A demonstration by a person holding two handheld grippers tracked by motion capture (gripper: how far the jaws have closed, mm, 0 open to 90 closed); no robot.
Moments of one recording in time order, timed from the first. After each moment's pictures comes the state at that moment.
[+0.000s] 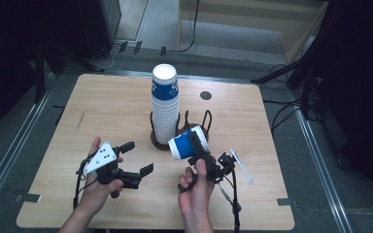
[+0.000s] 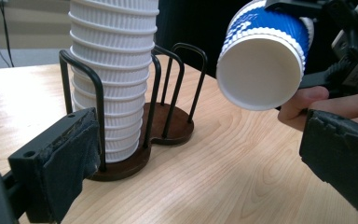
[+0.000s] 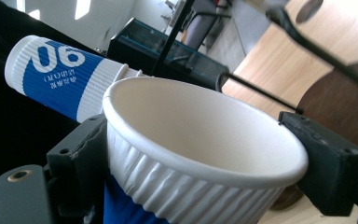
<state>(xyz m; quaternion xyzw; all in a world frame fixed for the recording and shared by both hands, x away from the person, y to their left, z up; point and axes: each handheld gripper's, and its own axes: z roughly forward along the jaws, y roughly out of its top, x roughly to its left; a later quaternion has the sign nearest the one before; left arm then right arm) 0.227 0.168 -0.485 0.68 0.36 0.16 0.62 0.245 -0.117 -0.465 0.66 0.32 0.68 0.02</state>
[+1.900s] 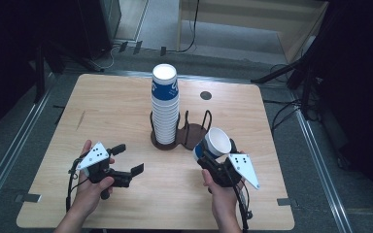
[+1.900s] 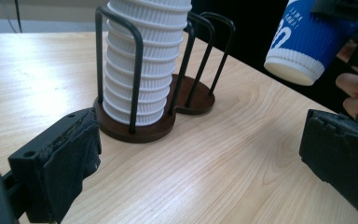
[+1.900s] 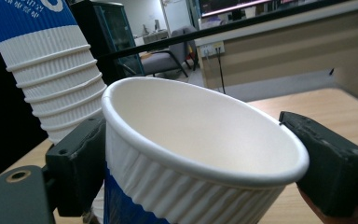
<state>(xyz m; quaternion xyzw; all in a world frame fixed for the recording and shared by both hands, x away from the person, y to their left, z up) 0.233 0.195 -0.502 0.70 0.39 0.15 0.58 0.237 -0.146 -0.465 0.52 0.51 0.58 0.36</state>
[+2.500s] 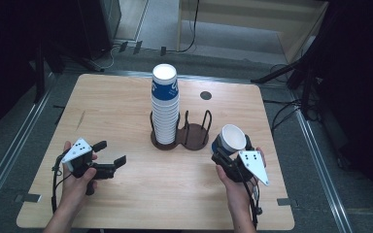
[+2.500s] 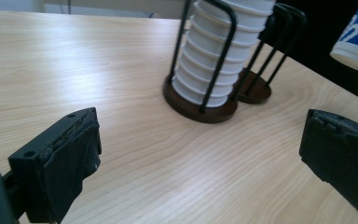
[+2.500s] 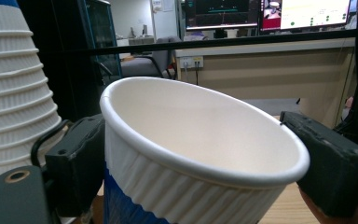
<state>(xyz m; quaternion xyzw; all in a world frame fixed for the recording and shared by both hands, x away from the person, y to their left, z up) 0.246 0.246 -0.516 0.68 0.45 0.17 0.55 0.256 -0.182 -0.476 0.49 0.53 0.55 0.42</state>
